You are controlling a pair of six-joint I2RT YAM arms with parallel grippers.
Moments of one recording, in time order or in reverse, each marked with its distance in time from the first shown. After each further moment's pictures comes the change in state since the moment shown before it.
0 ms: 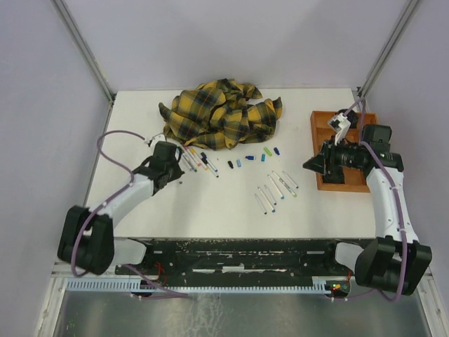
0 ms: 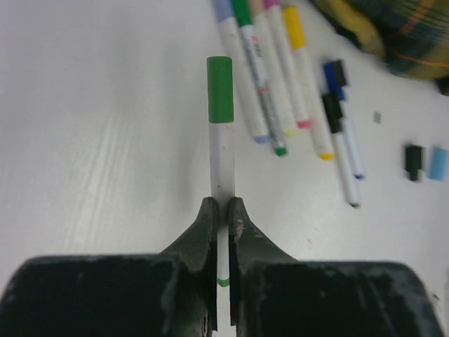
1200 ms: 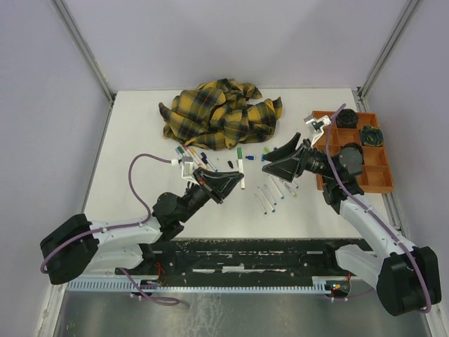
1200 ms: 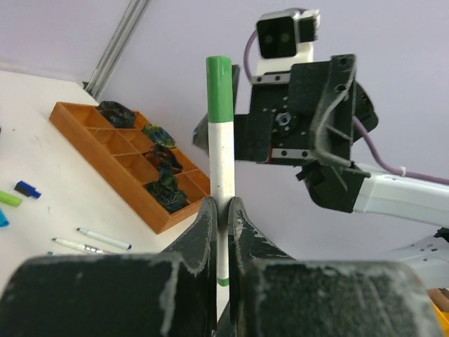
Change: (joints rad) left arm -0.649 -0.269 -0.454 1.470 0.224 -0.013; right arm 0.465 -0.167 -0.450 1.546 -0.052 1.311
